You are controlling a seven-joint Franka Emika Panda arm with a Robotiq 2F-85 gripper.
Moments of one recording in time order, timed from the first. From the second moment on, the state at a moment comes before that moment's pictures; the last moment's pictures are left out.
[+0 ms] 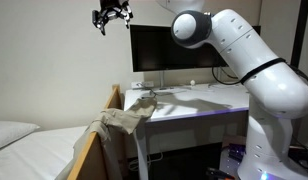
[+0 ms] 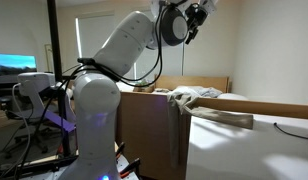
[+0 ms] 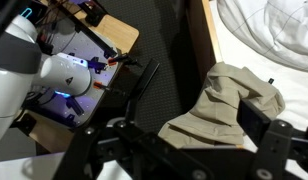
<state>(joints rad) 0.02 0.64 0.01 -0.36 0.53 0.66 1.52</state>
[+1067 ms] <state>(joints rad) 0.09 0.80 0.01 -0.36 0.28 0.99 1.43</state>
